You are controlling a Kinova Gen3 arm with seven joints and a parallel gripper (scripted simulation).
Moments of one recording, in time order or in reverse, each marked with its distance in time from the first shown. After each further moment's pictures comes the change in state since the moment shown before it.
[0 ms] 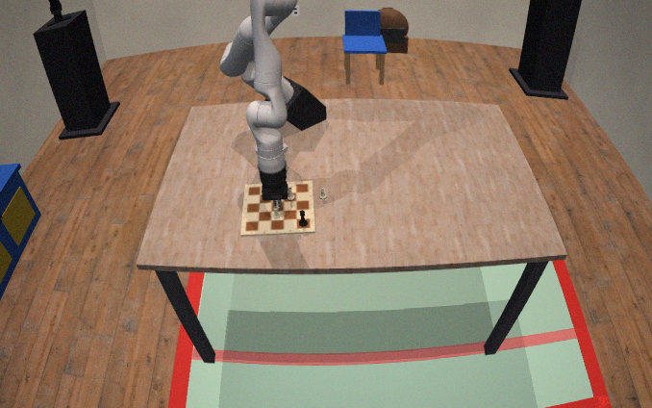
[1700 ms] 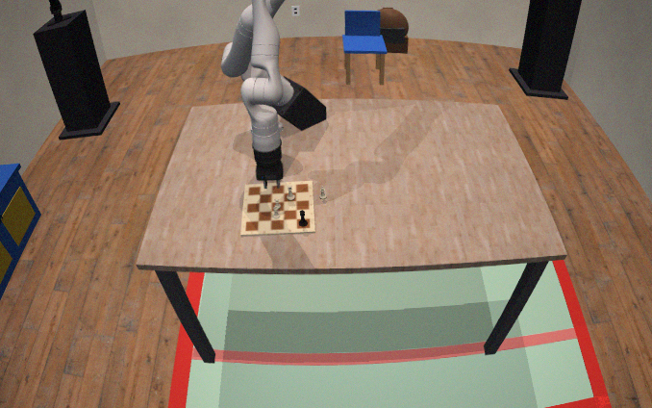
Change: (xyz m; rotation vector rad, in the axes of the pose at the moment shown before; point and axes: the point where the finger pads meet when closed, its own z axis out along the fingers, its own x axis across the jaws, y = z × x) arm -0.009 -0.003 -0.075 0.016 -0.012 0.018
